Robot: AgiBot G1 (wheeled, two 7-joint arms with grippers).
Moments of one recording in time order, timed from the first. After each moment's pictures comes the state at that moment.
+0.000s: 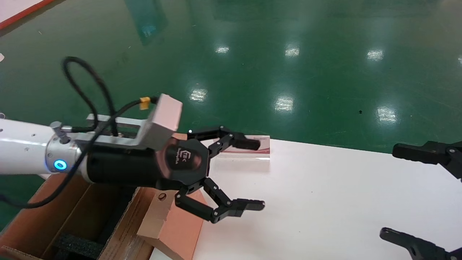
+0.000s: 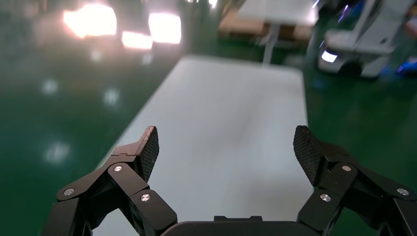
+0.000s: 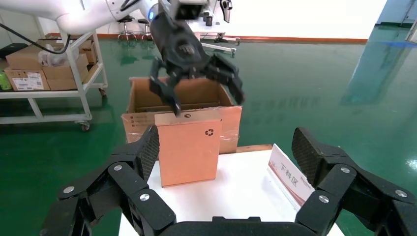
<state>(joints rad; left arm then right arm) -1.18 0.57 0.38 -1.32 0.97 1.47 -0.34 1.08 -0.61 -0.28 1.28 -0.73 -1.50 0.19</state>
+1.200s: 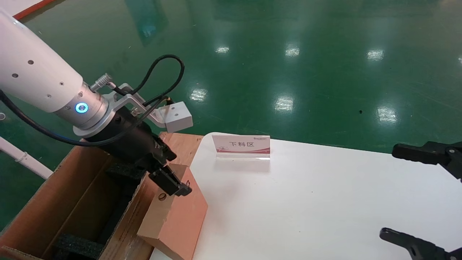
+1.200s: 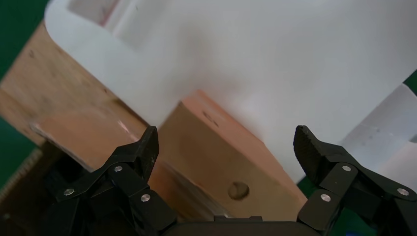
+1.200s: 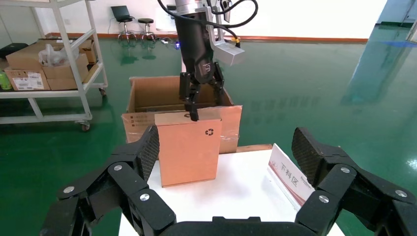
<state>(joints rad) -2.10 0.66 1.37 -1.36 1.46 1.58 -1.23 1.08 -0.61 -0.28 1.28 -0.73 -1.49 0.19</state>
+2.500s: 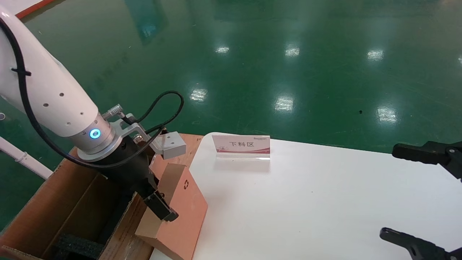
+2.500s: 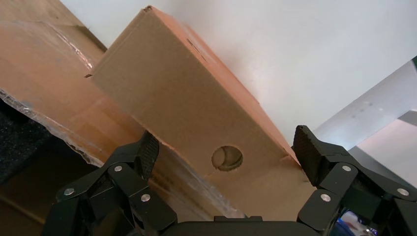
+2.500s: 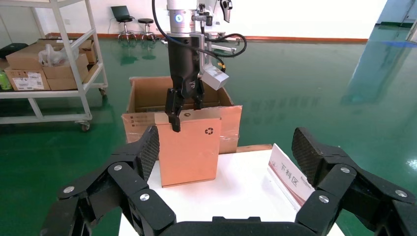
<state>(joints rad) -2.19 0.69 1.72 -1.36 1.39 1.49 -1.34 1.08 -0.61 -0.29 1.28 -0.73 -1.49 0.18</state>
